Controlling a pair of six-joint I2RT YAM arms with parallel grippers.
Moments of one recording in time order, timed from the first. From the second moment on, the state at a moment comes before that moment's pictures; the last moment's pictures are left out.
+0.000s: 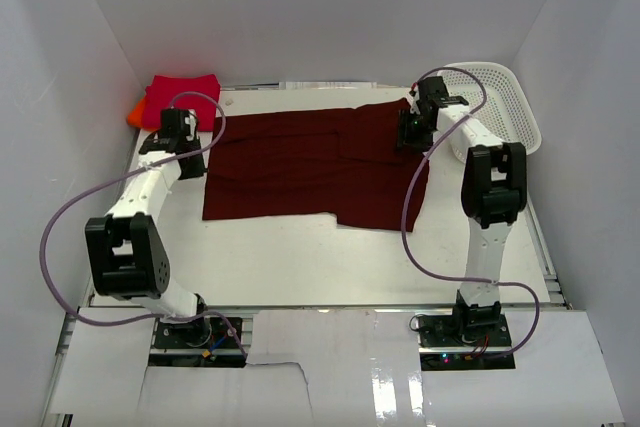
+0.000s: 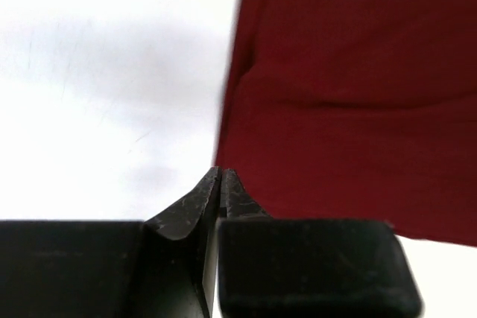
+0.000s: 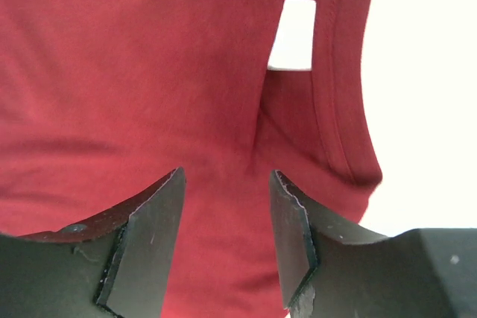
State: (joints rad) left arm 0.03 1.57 1.19 -0.62 -0.15 -0.10; right arm 0.16 2.15 1.75 -0.69 -0.17 0.18
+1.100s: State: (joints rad) left arm -0.55 1.95 1.28 -0.18 0.58 -0.37; right arm 0.18 1.21 0.64 -0.47 -0.28 0.41
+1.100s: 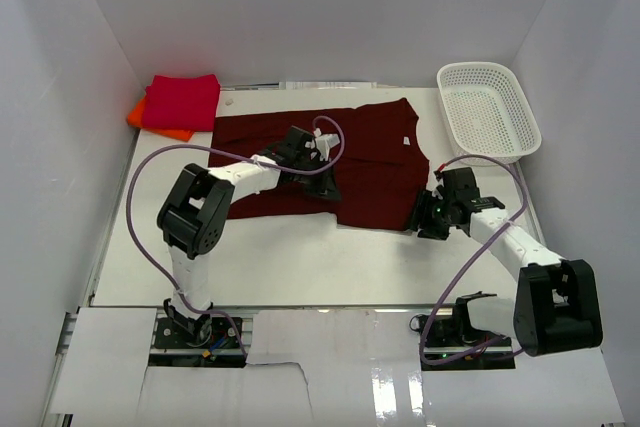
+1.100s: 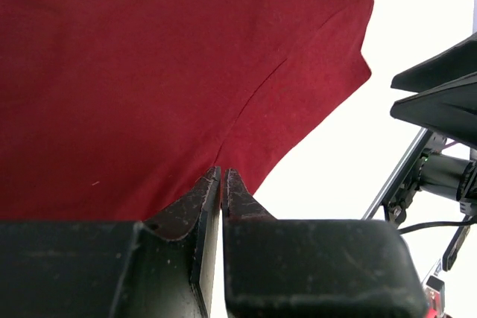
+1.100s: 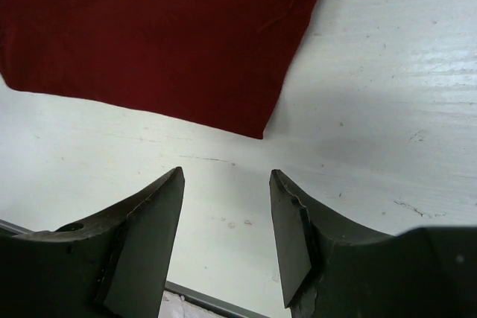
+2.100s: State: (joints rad) left arm -0.59 1.99 1.29 -0.16 0.56 -0.37; right arm 0.18 1.43 0.70 -0.34 -0.38 0.42
